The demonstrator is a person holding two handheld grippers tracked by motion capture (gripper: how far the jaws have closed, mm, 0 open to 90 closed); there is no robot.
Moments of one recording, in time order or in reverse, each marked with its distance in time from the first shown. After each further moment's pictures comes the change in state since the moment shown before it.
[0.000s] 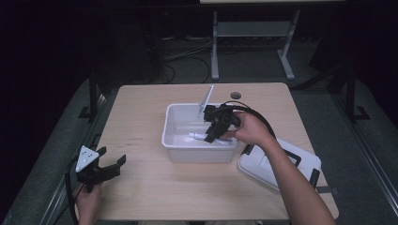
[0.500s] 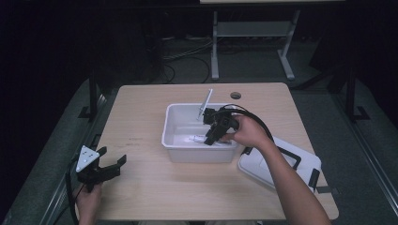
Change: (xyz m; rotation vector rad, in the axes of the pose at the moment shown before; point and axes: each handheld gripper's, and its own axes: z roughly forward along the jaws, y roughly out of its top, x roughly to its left) left arm -0.001 0.000 0.000 0.001 -0.001 0.002; right arm -0.005 -0.004 0.017 0.011 0.019 0.028
